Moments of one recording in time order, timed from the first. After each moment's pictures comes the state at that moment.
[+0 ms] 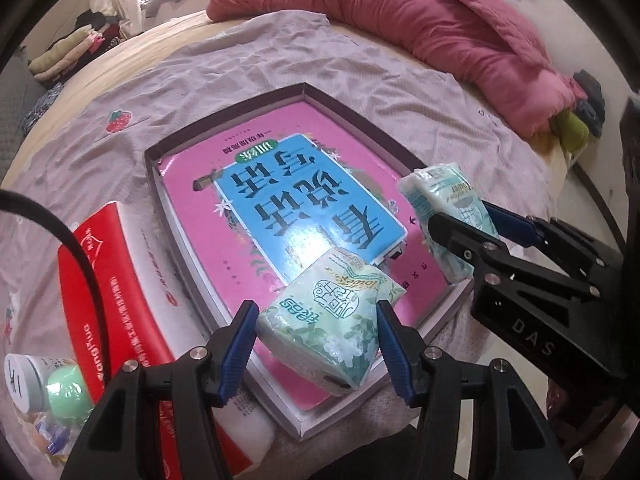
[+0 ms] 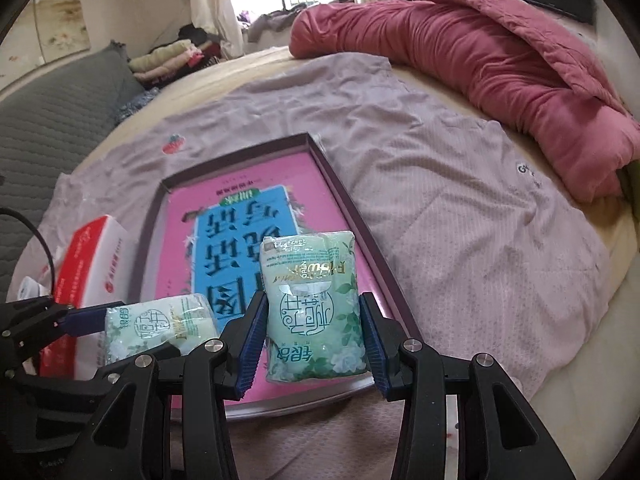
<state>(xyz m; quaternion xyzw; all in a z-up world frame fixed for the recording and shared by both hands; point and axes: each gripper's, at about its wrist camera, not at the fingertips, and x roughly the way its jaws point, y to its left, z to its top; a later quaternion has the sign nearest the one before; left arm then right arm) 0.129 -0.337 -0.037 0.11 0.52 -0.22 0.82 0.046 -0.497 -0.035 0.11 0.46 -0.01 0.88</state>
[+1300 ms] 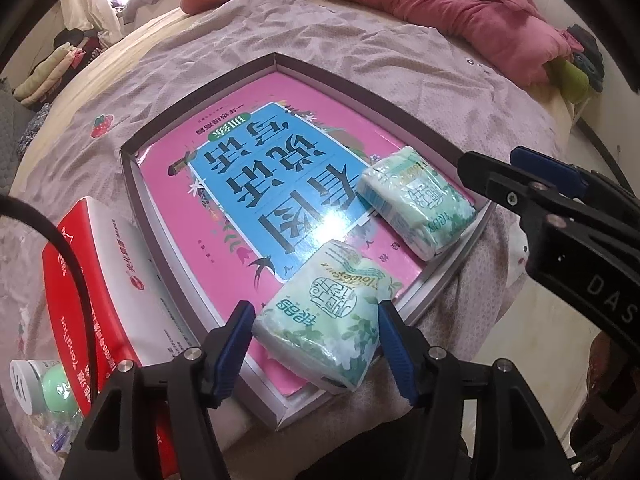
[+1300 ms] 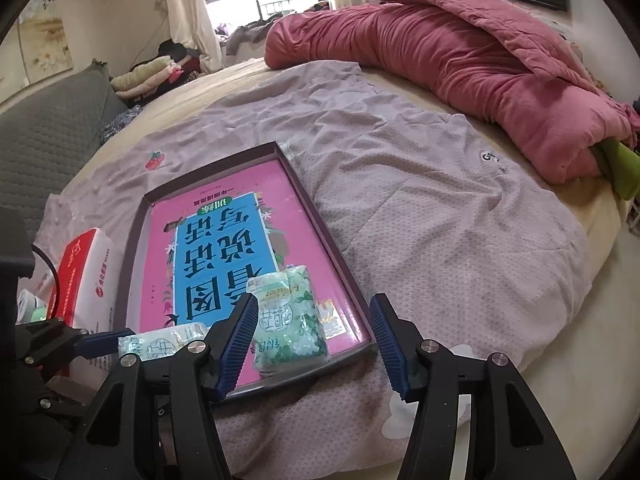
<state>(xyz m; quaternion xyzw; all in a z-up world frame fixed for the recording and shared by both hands) 0.115 -0.358 -0.055 0.18 0.54 -0.21 0.79 0.019 -0.518 -0.024 0.13 0.43 -0.05 0.89</state>
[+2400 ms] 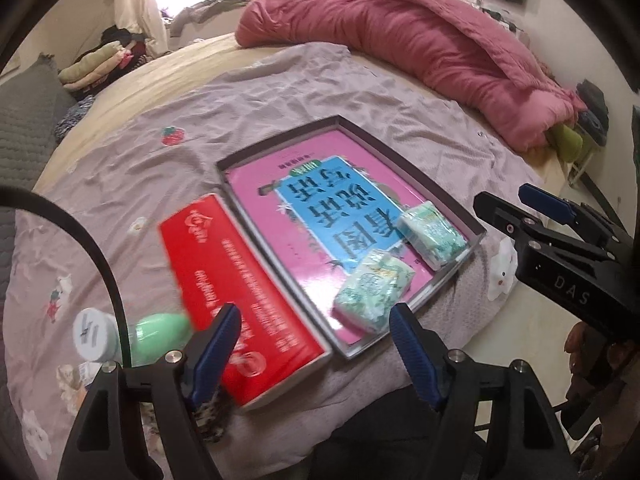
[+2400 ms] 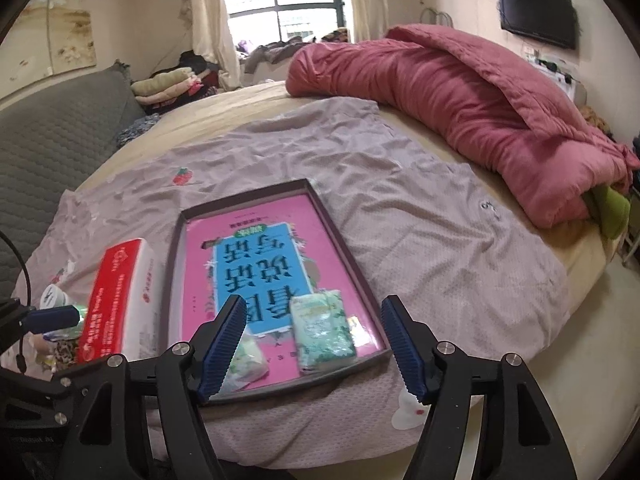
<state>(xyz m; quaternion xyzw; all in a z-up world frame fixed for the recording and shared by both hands) 0.079 -0.271 0.034 0.11 0.48 -0.18 0.85 -0.004 -0.478 0.038 0.08 0.39 -0.03 0.92</state>
